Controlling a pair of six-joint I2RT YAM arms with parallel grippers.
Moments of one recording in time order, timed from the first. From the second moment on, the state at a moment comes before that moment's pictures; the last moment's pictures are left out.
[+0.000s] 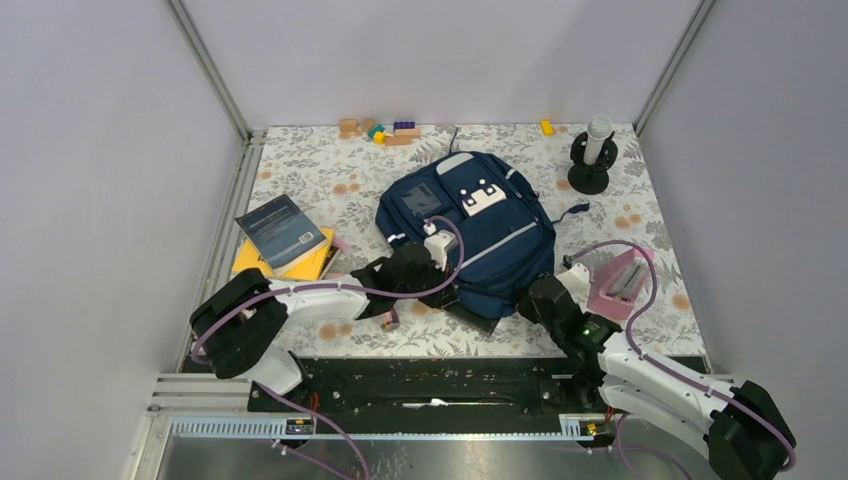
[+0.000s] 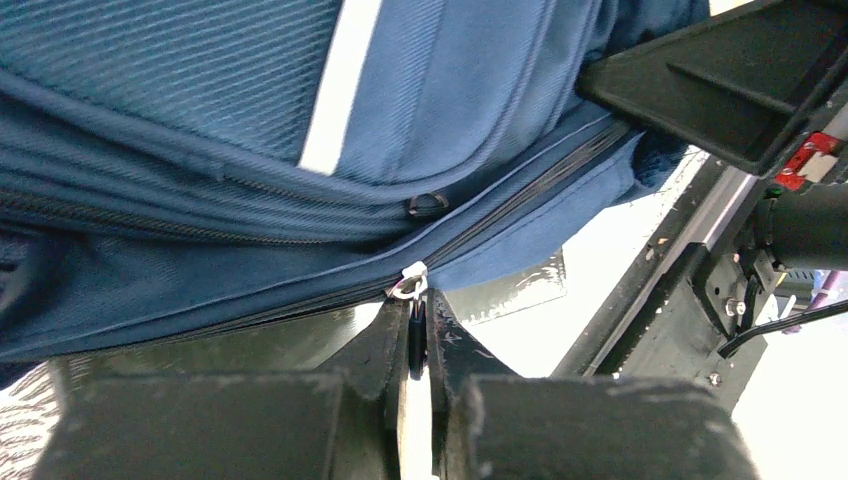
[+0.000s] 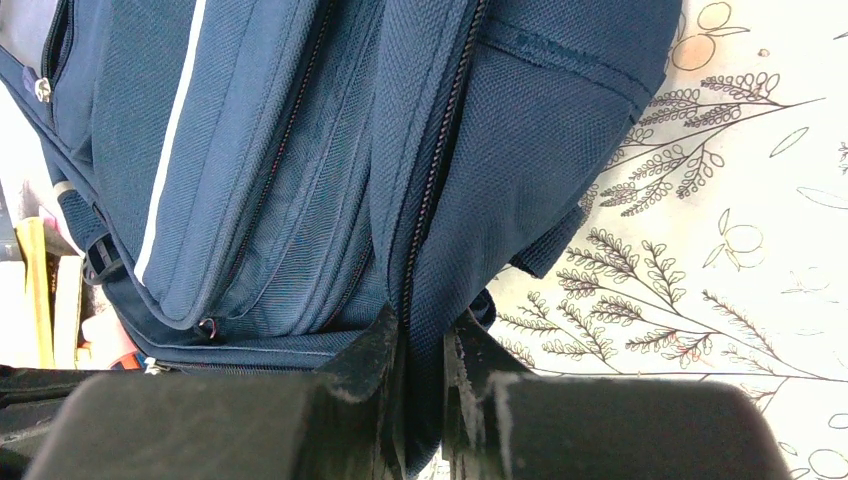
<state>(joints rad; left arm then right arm) -0.91 1.51 0.70 0.20 0.17 -0.49 0.72 0.77 0.24 -0.19 0.43 1.13</state>
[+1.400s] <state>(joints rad) -1.10 1.30 0.79 0.03 -0.04 -0.31 0.84 0.74 0.35 -0.30 0.51 0.95</state>
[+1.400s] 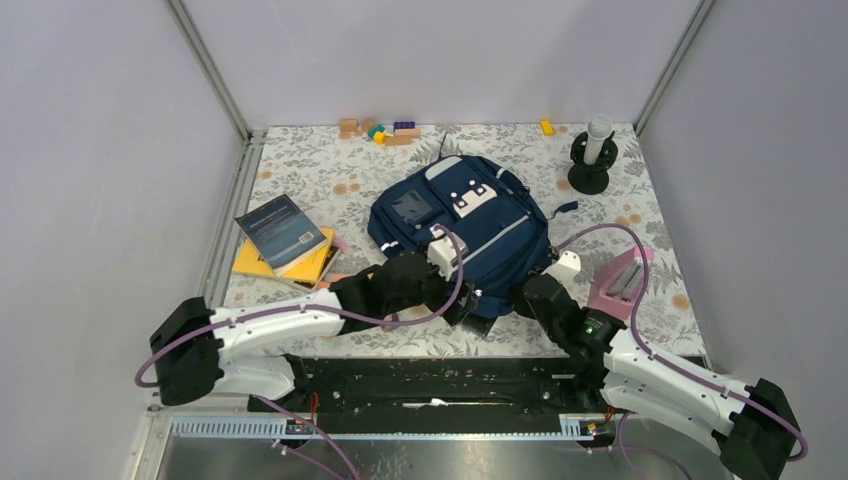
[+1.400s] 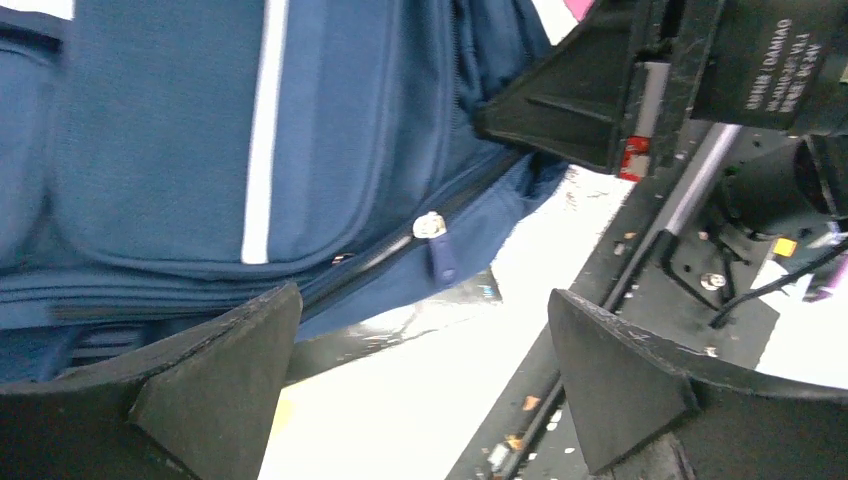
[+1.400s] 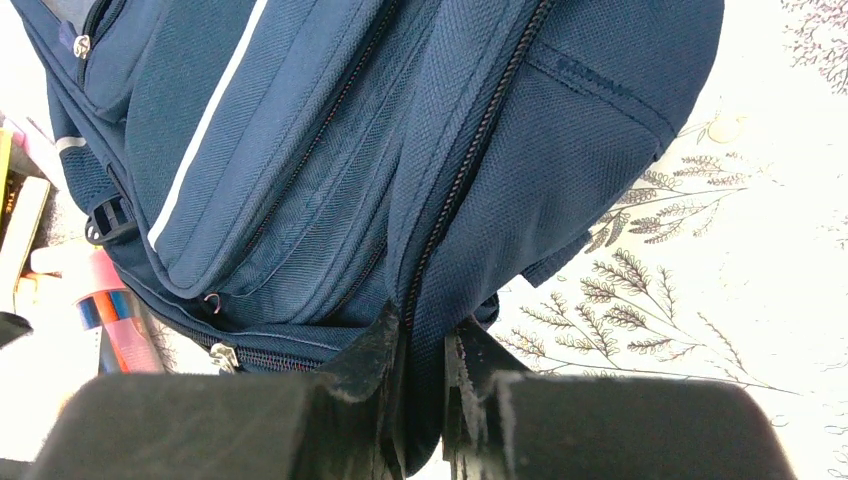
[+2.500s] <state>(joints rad) -0.96 1.46 0.69 0.09 0.05 0.23 0.82 0.69 0.42 -0.46 0.45 0.77</state>
